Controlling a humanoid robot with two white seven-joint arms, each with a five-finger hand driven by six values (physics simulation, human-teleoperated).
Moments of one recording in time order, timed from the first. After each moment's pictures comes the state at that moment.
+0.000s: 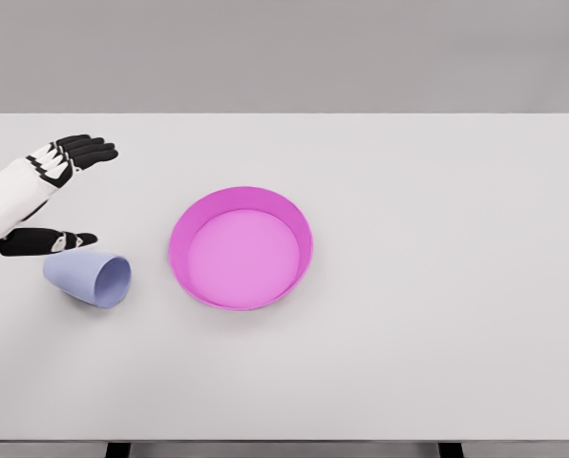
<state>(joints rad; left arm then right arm) -0.01 0.99 -0.20 -1.76 -0.19 -0.61 0.07 0.02 0.00 -0.09 0.05 -0.12 -0.06 0.08</state>
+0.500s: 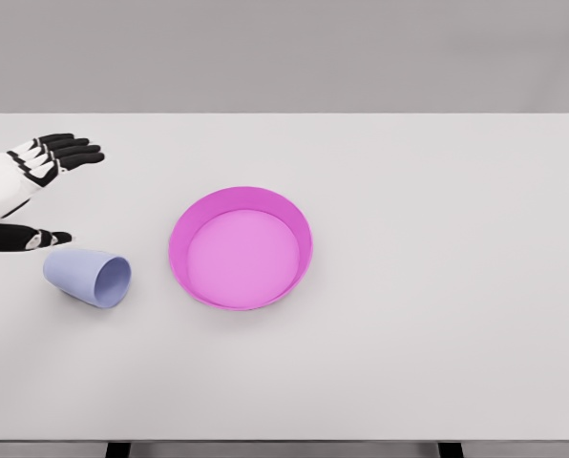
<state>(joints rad) -0.01 1.12 -0.20 -1.76 -0.20 -0.61 0.07 0.02 0.00 -0.09 0.05 -0.12 -0.06 0.09</state>
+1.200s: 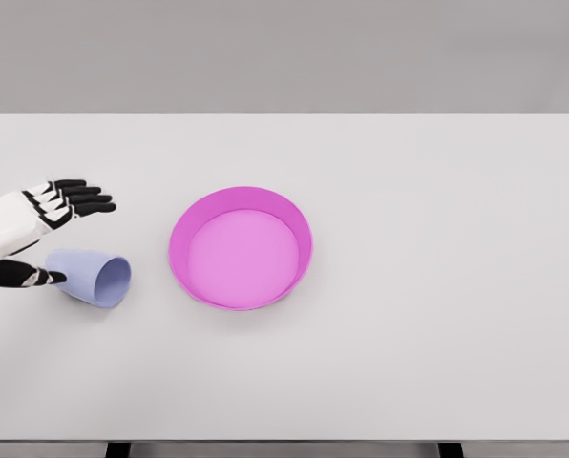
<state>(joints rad) 0.05 1.25 -0.28 -1.79 -0.20 -0.61 0.07 0.02 0.00 -0.09 0.05 -0.12 -0.06 0.09</state>
